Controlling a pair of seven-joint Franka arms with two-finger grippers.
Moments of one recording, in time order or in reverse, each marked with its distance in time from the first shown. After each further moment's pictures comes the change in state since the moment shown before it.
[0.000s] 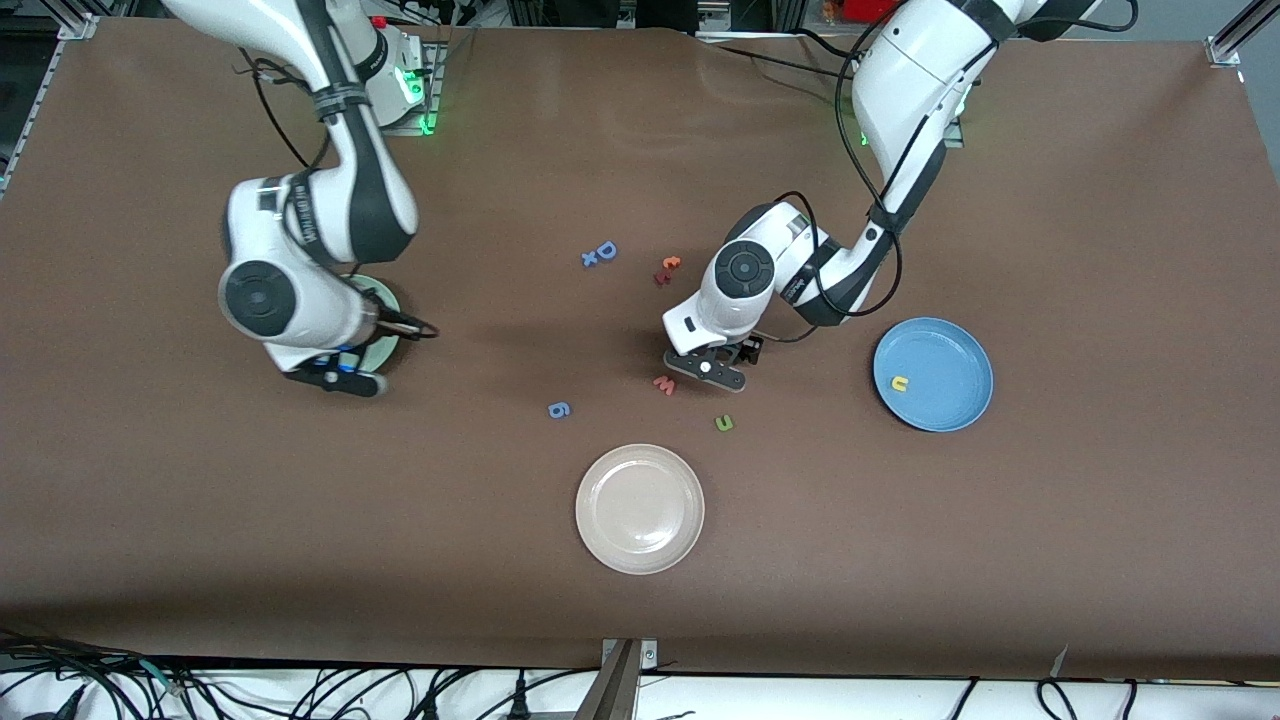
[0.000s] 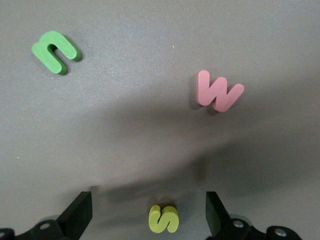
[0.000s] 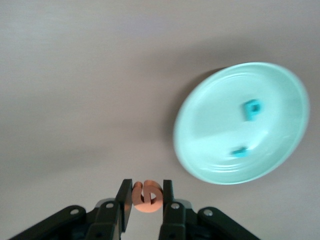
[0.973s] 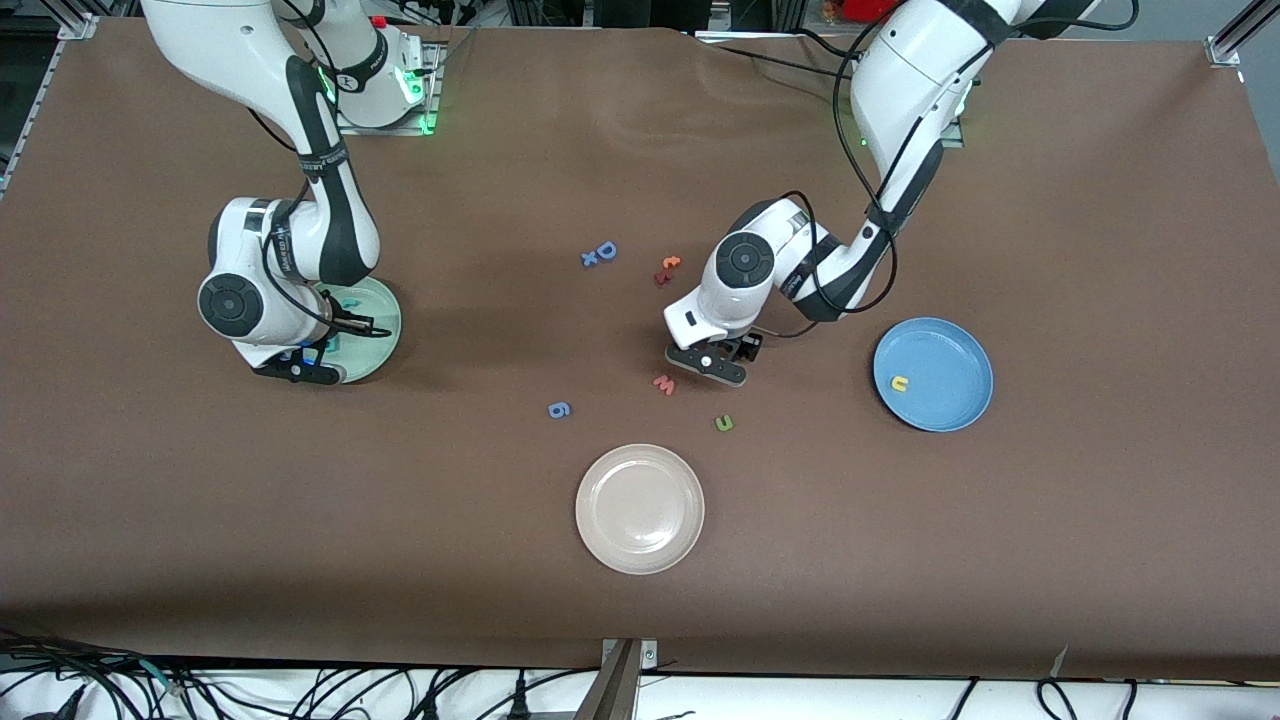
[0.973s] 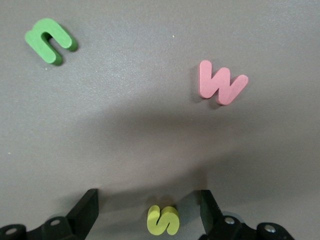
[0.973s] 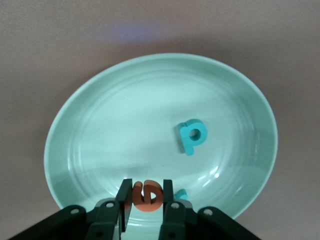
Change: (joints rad) left arm -0.002 -0.008 0.000 -0.046 0.035 0.055 -0.034; right arm -0.007 0.059 -0.078 -0.270 0.010 0.306 -0.206
